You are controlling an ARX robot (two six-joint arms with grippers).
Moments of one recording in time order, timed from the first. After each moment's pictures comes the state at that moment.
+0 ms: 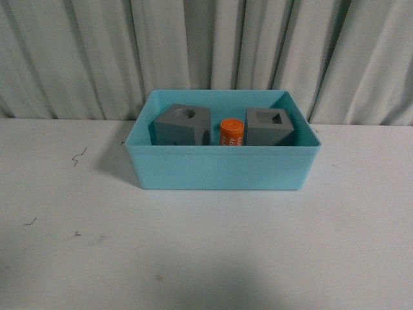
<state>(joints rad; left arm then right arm) 0.00 0.01 0.01 0.00 0.00 -0.01 0.00 0.10 0.01 0.06 0.00 -0.01</state>
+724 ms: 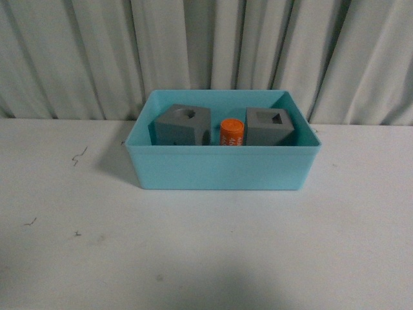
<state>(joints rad) 0.00 0.01 0.01 0.00 0.00 -0.01 0.00 0.00 0.01 0.00 0.00 -0.01</state>
